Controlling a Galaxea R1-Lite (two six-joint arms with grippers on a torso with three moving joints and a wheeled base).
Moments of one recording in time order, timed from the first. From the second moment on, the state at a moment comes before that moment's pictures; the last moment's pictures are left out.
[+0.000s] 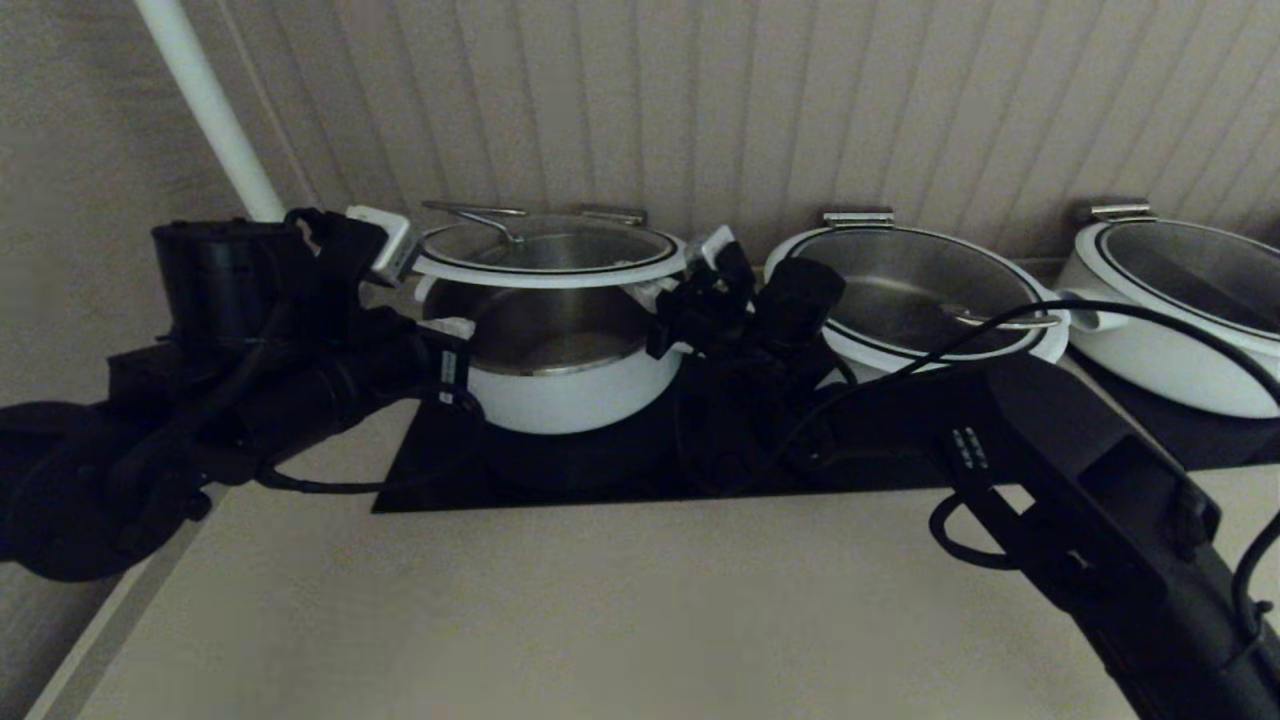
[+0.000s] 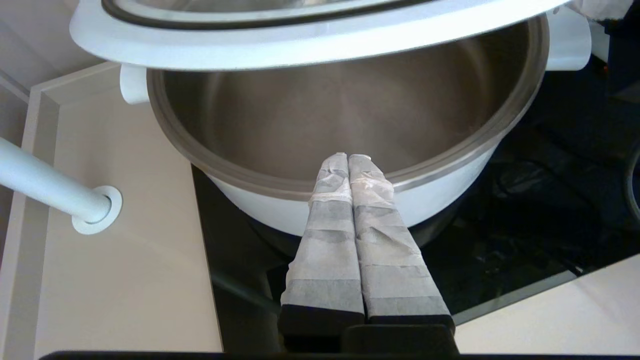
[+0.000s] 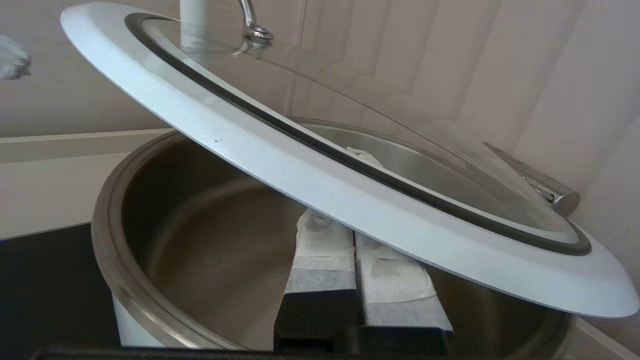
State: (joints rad) left arm -0.35 1.63 -0.85 -0.58 0.10 0.12; right arm 0.54 2.53 -1.88 -1.07 0.45 -0.16
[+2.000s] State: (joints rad) left arm -0.34 1.73 -0.93 -0.66 0.16 0.11; right arm 0.58 2.53 -1.86 -1.07 0.45 -0.17
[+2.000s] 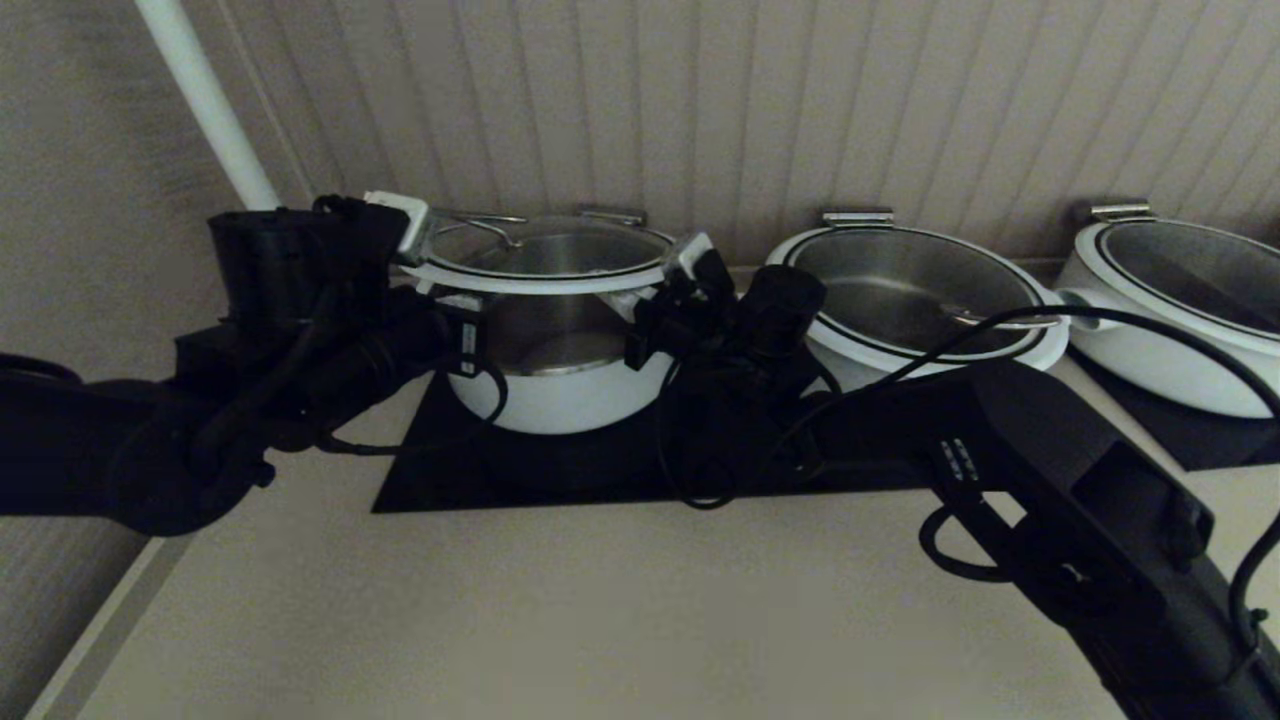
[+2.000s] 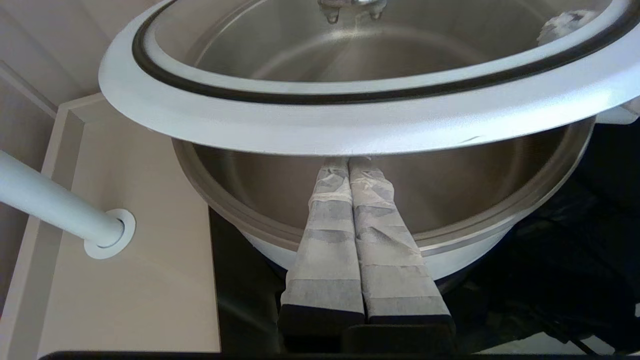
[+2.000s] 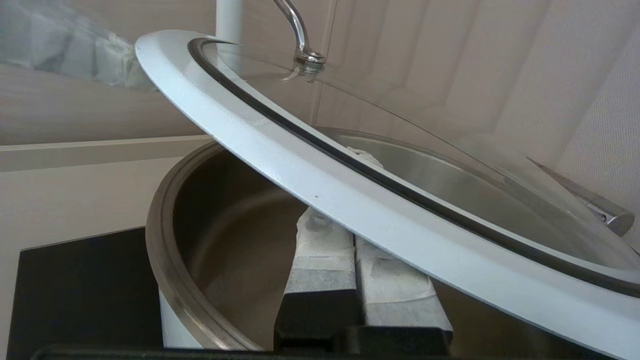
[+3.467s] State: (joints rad) left arm -0.34 1.77 -0.98 -0.68 0.18 0.10; right arm 0.58 2.39 -1.55 -1.14 0.46 -0.18
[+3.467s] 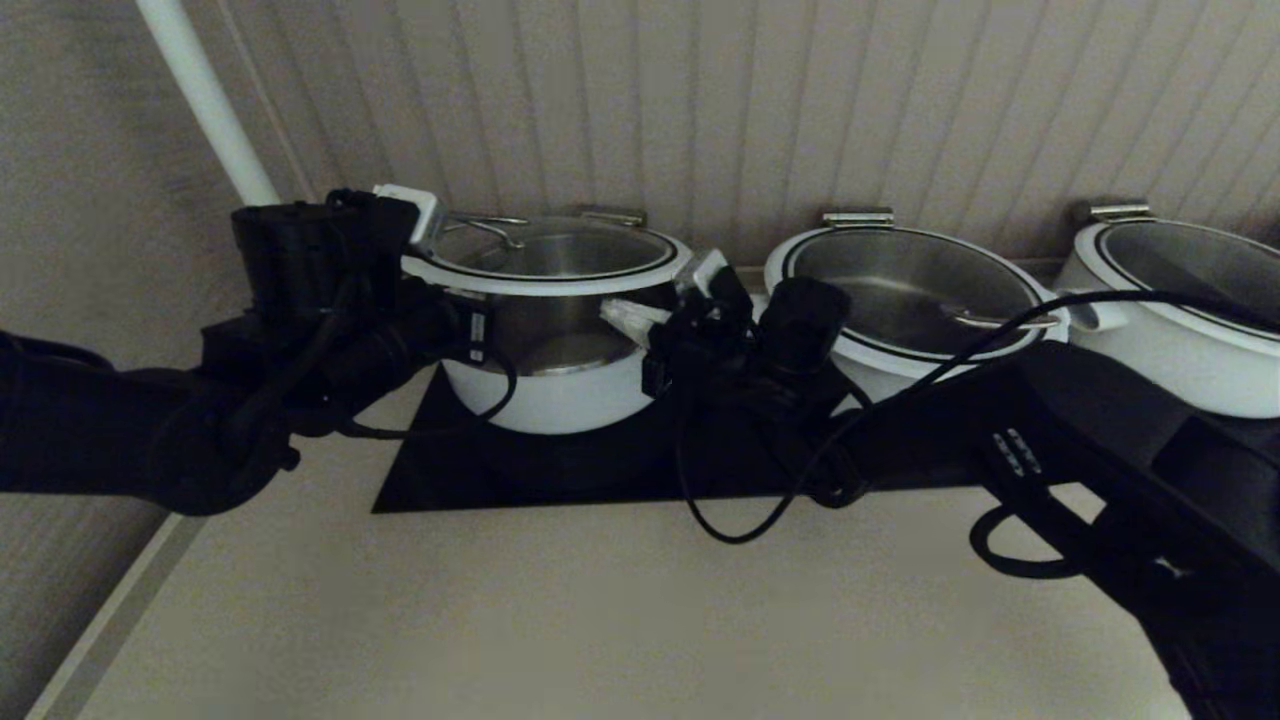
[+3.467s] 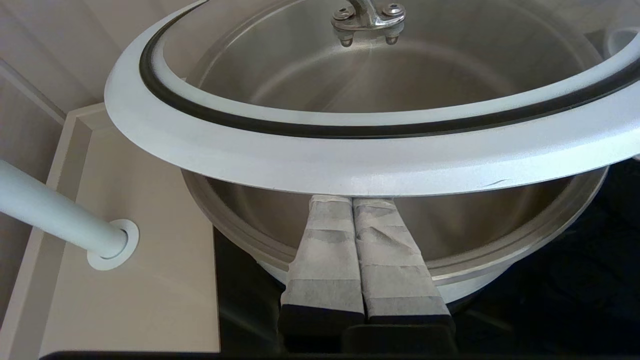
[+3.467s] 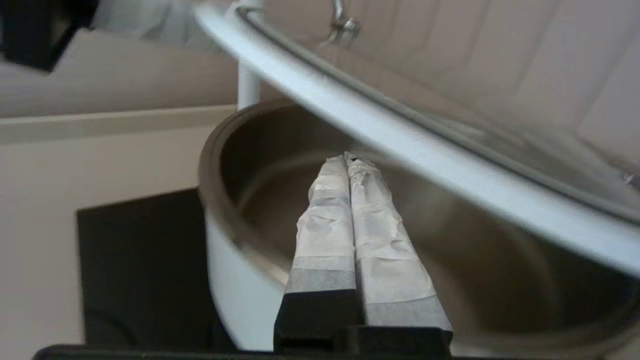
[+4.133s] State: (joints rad) left arm -0.34 1.77 -0.98 -0.68 0.18 0.11; right arm 0.58 2.28 -1.37 -1.16 0.46 -0.18
